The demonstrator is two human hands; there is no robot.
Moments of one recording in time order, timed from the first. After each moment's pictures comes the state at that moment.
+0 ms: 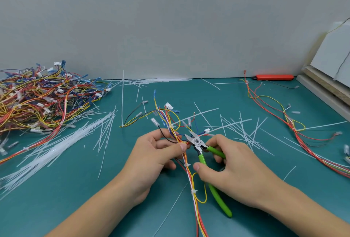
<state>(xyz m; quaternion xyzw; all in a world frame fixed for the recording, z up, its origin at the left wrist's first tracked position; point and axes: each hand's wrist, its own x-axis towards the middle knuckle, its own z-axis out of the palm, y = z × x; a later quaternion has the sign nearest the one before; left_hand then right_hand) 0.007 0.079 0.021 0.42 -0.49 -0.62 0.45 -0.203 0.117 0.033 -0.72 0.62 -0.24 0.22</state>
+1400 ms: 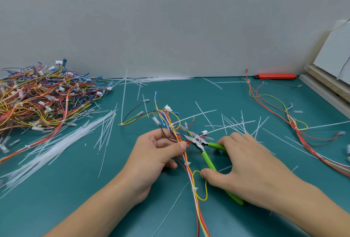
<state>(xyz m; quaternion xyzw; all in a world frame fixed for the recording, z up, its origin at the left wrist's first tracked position) 0.006 0.078 0.019 0.44 -0.49 -0.60 0.45 -0.213 0.120 0.042 -0.75 0.65 -0.06 0.08</state>
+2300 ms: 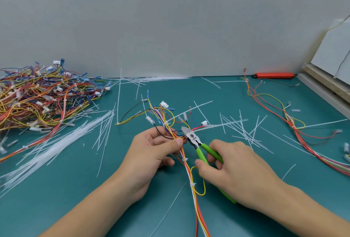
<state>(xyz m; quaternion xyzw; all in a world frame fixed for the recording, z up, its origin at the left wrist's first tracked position) 0.009 0.074 0.016 0.43 -0.46 -0.62 0.46 -0.200 0.120 0.033 -0.72 0.65 -0.18 0.15</state>
